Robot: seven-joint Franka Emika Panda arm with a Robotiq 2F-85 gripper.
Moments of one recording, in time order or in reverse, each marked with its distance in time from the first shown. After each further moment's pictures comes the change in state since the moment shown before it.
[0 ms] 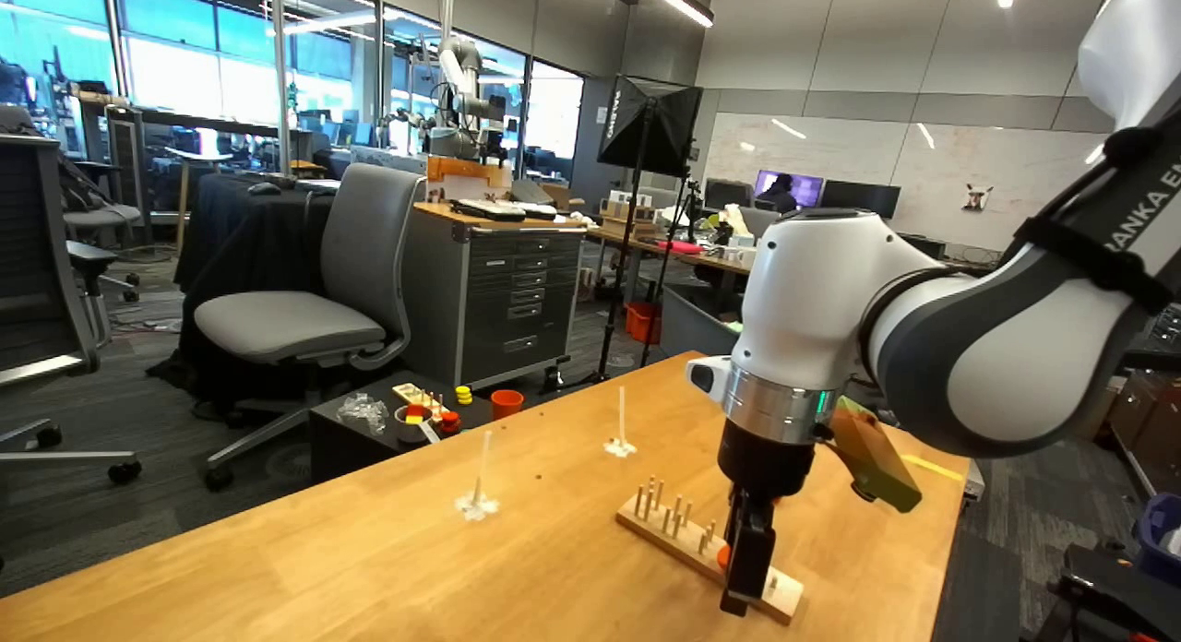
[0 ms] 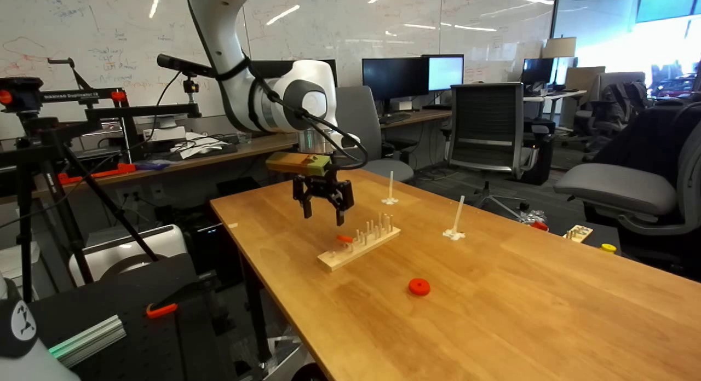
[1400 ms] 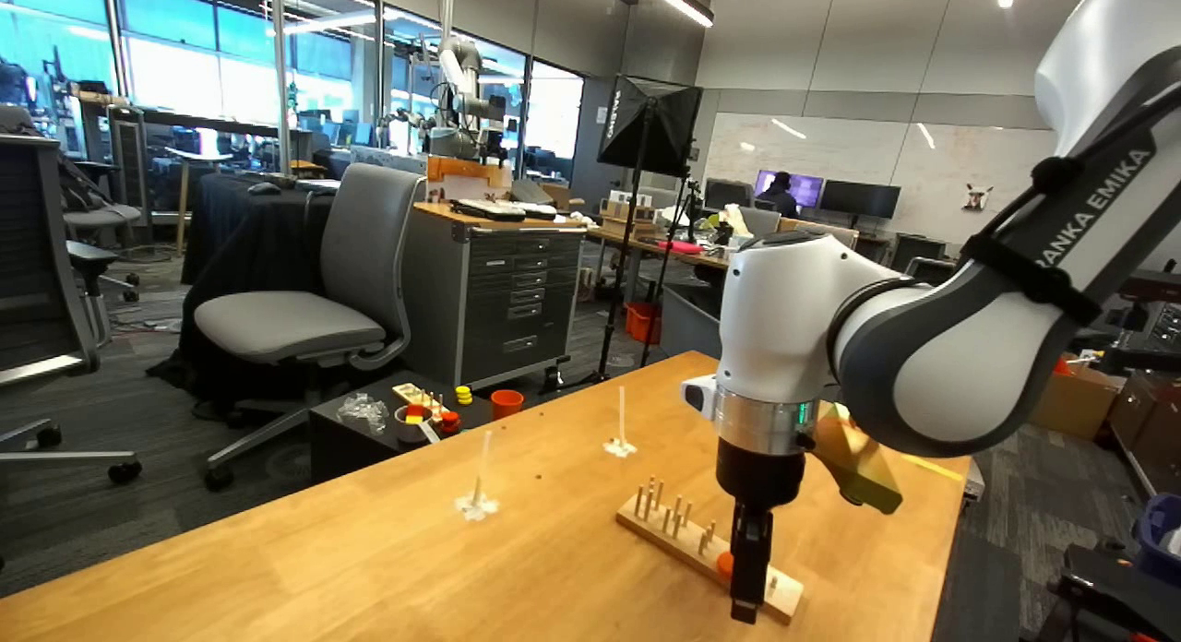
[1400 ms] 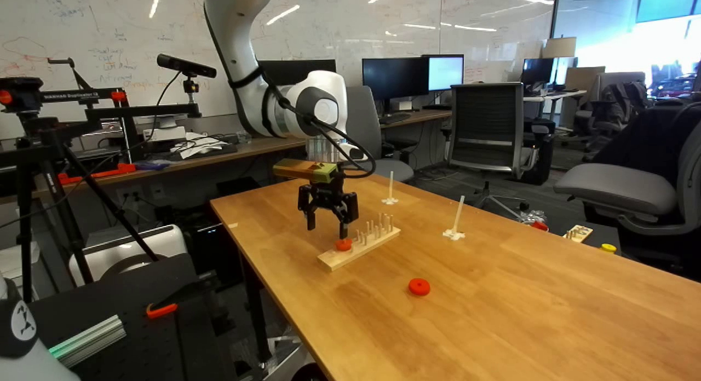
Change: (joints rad) arm -0.007 0.063 -0.021 0.066 0.000 -0.117 0.021
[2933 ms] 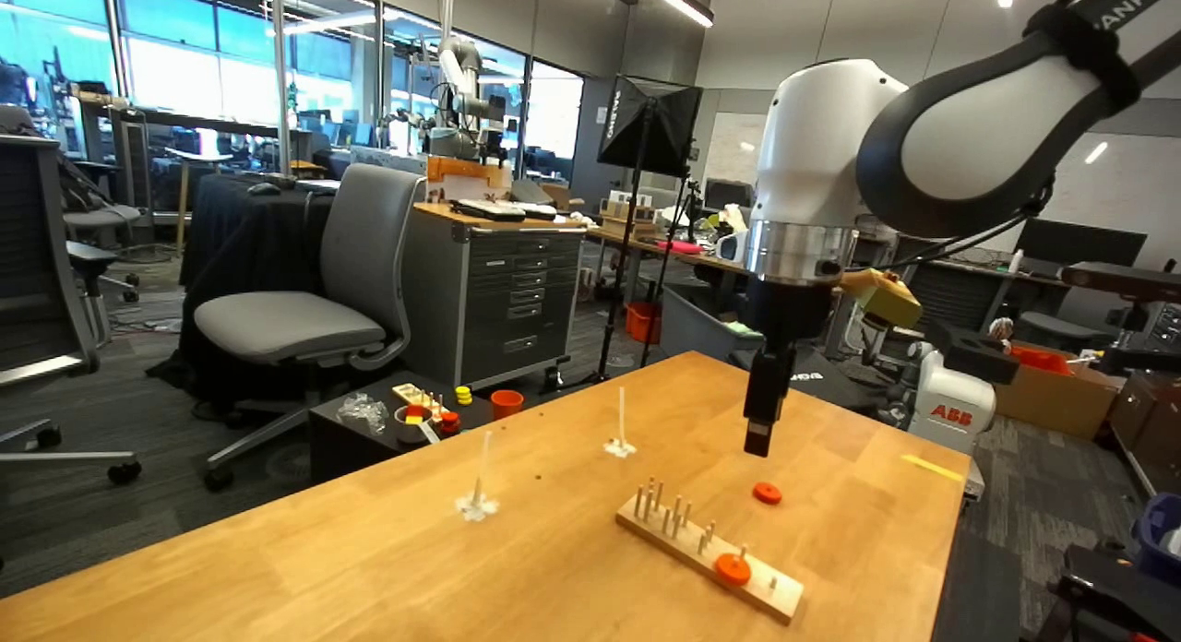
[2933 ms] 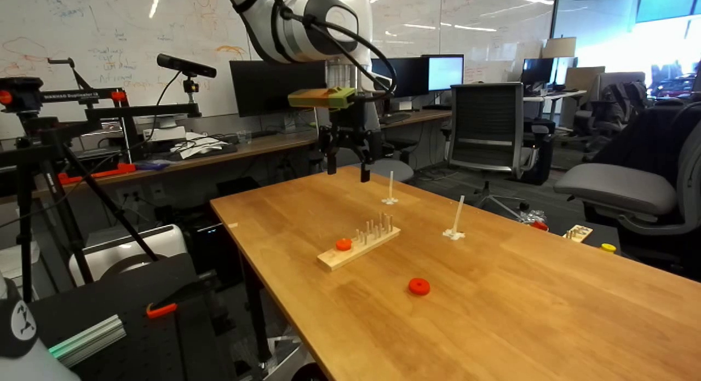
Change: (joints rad) arm -0.126 -0.286 0.025 0.009 0.100 -0.239 -0.049
